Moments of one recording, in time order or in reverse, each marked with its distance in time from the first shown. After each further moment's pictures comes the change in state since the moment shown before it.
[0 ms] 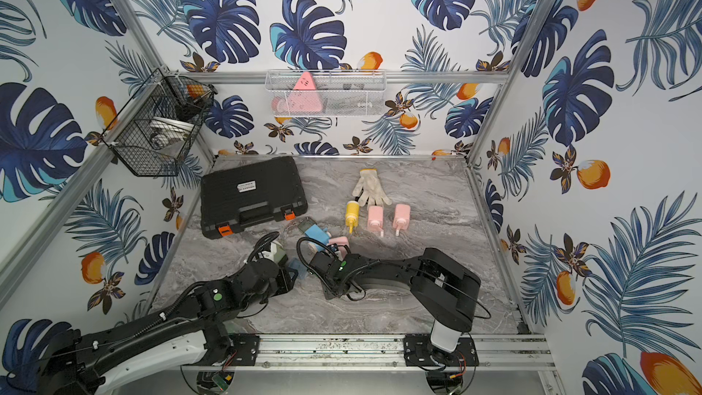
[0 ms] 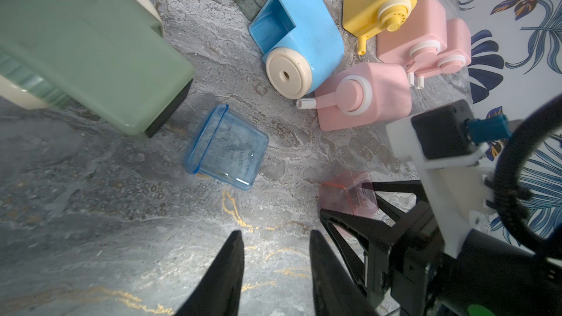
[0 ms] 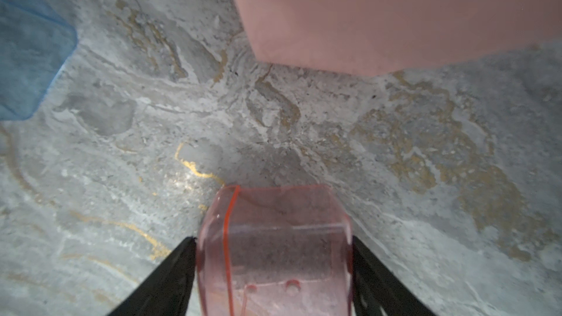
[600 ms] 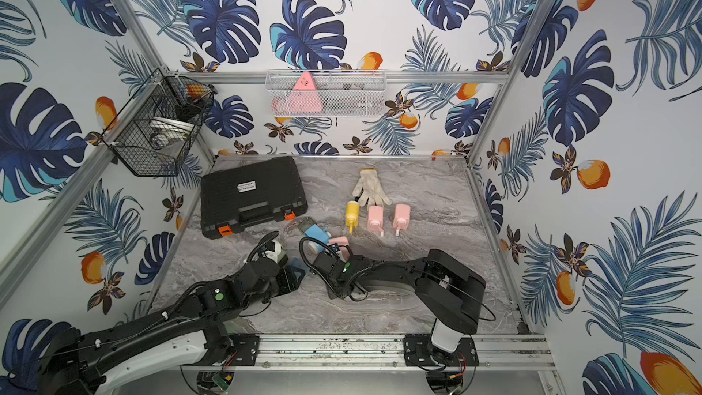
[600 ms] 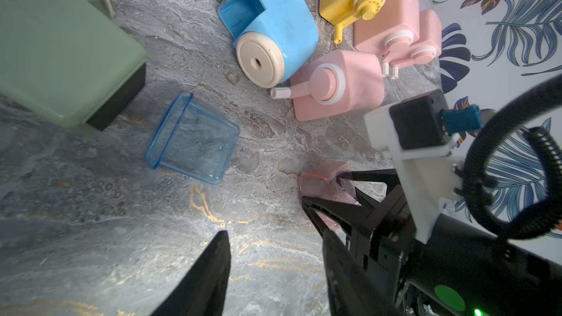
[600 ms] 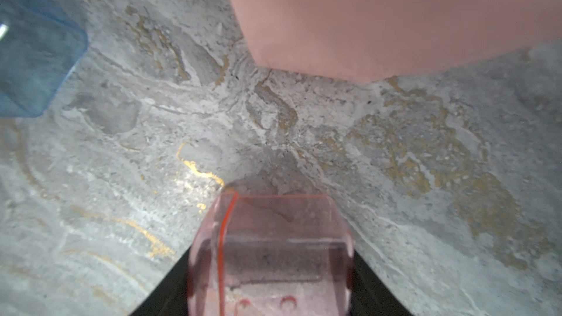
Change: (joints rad) left arm 0.000 0.010 -0.008 0.072 0.083 -0.018; right arm -0.003 -0.057 -0.052 0.052 0.001 -0.031
